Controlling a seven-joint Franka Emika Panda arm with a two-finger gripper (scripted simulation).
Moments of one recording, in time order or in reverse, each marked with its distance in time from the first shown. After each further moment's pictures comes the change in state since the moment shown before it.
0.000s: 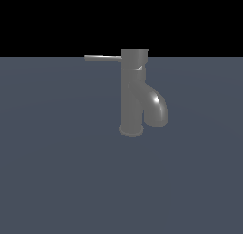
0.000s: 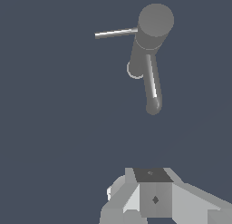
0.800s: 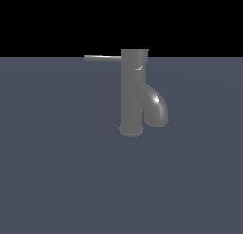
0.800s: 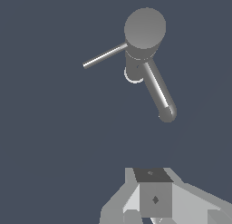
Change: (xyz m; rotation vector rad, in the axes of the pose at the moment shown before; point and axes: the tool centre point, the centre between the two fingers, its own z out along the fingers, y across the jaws) arm 0.072 -0.011 0.027 0.070 -0.041 0.304
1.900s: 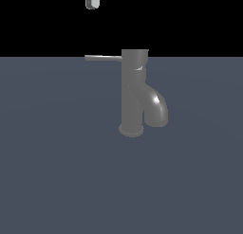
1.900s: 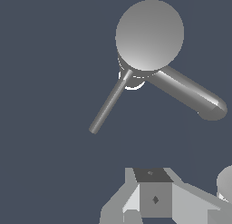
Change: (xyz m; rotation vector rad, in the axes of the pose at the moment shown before) arm 0.109 -0.051 0.086 -0.006 -0.045 0.575
